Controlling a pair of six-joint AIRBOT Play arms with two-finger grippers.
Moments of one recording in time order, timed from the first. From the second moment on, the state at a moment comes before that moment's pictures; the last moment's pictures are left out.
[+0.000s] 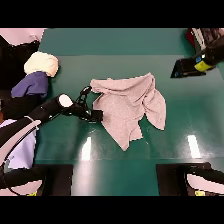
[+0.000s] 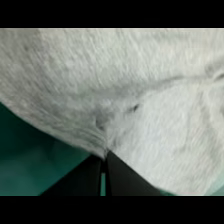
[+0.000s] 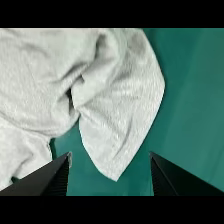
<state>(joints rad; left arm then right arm) -0.45 -1.38 0.89 0.84 -0.86 -1.42 0.11 -1.32 1.70 -1.43 1.67 1.60</state>
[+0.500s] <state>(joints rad) -0.45 -1.26 0.99 1.16 -1.06 -1.42 -0.03 -1.00 0.83 -1.33 1.41 1.63</state>
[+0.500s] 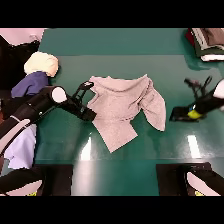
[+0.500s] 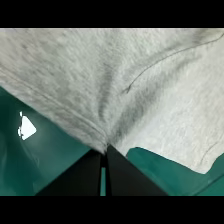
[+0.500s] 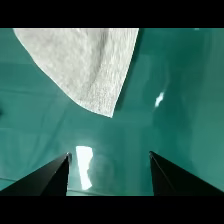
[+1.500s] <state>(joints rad) -0.45 -1.23 1.00 1.19 -1.09 -1.44 -0.06 -1.05 0.55 -1.10 1.05 1.60</state>
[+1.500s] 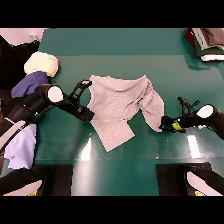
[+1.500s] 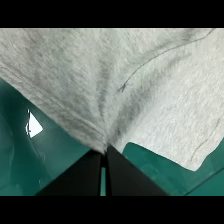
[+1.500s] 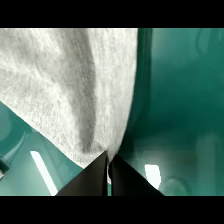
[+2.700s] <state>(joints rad) -0.45 -0.91 2.09 1.40 -1.39 -1.50 -0.38 -0.64 1.61 -1.11 1.27 1.53</state>
